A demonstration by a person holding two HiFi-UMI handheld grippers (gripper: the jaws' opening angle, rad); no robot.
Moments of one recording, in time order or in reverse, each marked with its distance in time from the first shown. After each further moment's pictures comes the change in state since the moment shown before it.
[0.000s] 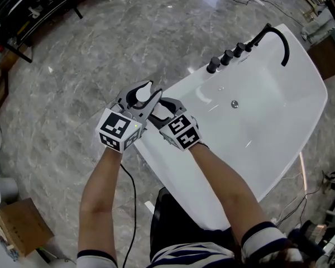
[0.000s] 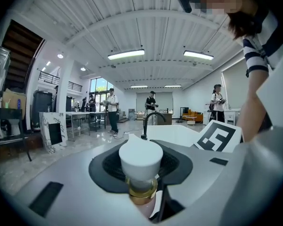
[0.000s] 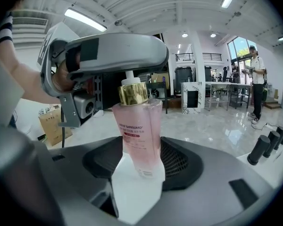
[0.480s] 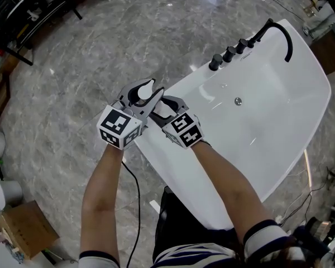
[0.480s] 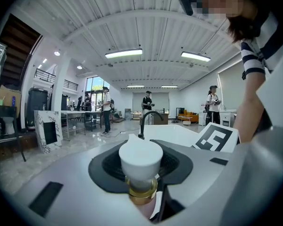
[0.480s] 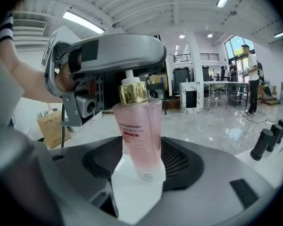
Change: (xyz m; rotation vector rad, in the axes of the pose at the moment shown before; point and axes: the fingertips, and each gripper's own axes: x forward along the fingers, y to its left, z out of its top) left arm 0.009 0.004 -0.011 -0.003 0.000 -0.056; right arm 0.011 -0.012 -0.012 0.009 -0.022 -0.019
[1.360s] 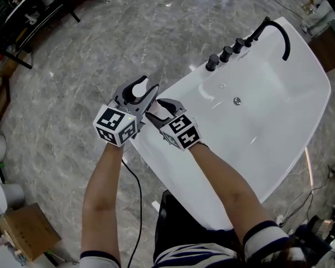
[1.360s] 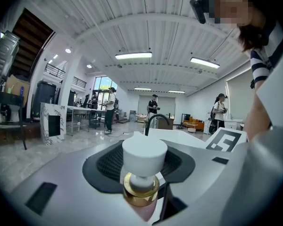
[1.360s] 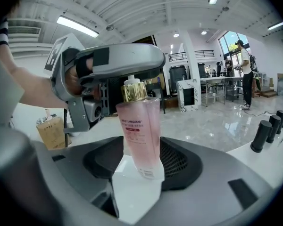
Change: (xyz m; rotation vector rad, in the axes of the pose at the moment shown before) left arm 0.010 0.020 -0.005 -0.108 -0.035 0.052; right arm -0.002 -0.006 -0.003 0.069 -0.007 -0.005
